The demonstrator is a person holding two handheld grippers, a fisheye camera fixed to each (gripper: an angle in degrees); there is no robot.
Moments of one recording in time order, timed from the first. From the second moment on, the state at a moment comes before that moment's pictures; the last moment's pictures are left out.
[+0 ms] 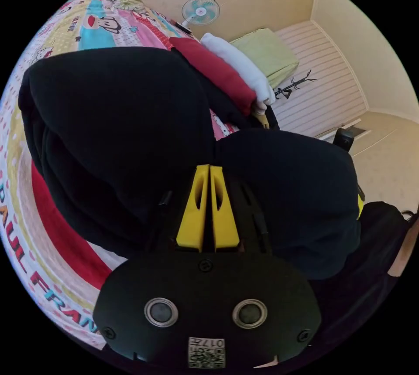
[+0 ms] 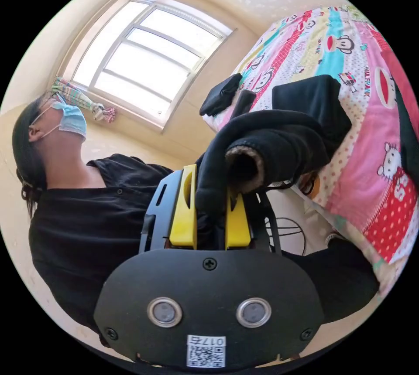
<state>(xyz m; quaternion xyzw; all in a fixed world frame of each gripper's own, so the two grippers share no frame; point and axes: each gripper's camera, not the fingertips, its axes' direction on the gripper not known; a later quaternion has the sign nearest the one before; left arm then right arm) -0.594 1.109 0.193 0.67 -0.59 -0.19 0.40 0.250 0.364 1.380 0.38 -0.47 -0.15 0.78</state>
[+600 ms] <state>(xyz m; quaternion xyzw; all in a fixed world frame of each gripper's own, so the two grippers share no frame) -0.546 1.186 0.256 0.78 -0.54 -0.09 0.30 0.215 0.283 1.347 0.50 -0.46 -0.09 0.73</state>
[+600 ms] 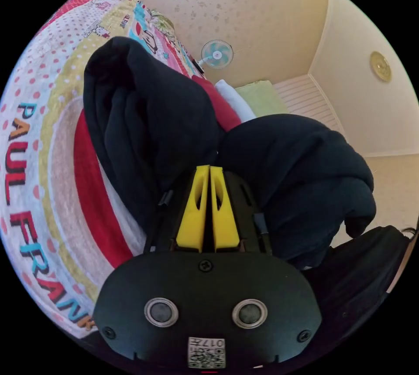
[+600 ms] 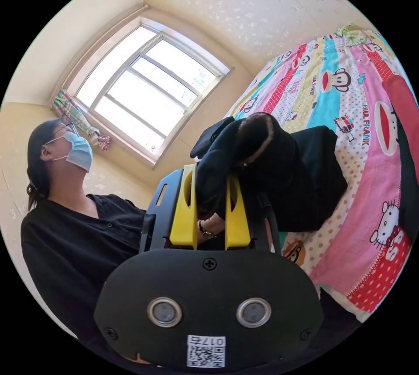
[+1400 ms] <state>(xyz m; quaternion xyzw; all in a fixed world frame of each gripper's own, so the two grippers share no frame) -0.512 1.210 0.315 0.81 -0.56 -0.09 0.13 0.194 0.176 1.248 0.43 -0.44 -0.01 0.79</state>
